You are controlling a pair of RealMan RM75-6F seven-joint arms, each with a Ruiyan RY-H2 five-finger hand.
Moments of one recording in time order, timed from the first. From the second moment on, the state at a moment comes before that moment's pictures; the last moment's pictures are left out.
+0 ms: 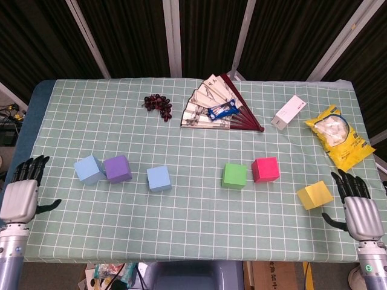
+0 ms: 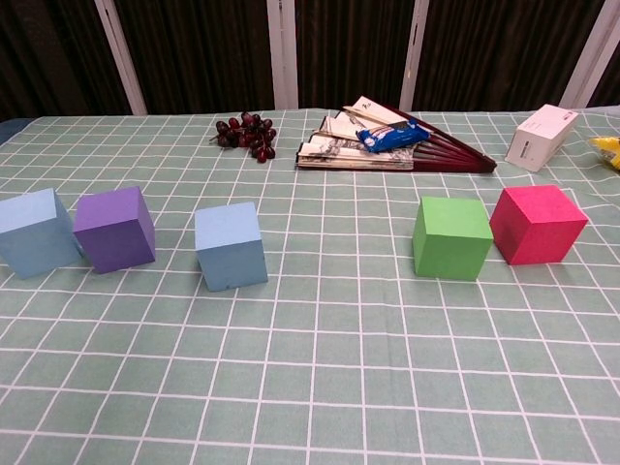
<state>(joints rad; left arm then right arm) -0.17 -1.19 -0.15 -1.84 1.26 1.40 0.36 0.10 -1.10 0.07 -1.65 -1.43 1.40 -0.03</state>
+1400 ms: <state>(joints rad) -0.79 -1.64 -0.27 -1.79 0.62 1.23 0.85 0.09 -1.08 0.08 -1.66 -1.37 1.38 0.01</state>
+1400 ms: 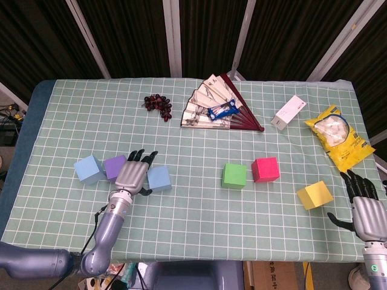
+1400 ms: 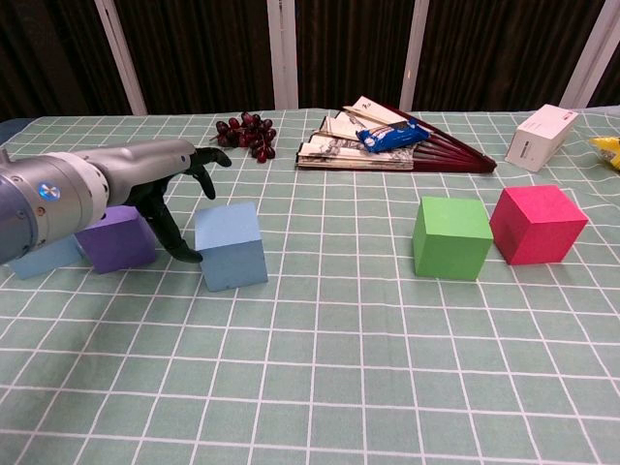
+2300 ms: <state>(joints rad) -0.86 -1.77 -0.27 -1.58 0.63 1.16 0.75 0.09 -1.07 0.08 -1.68 -1.36 1.37 0.02</state>
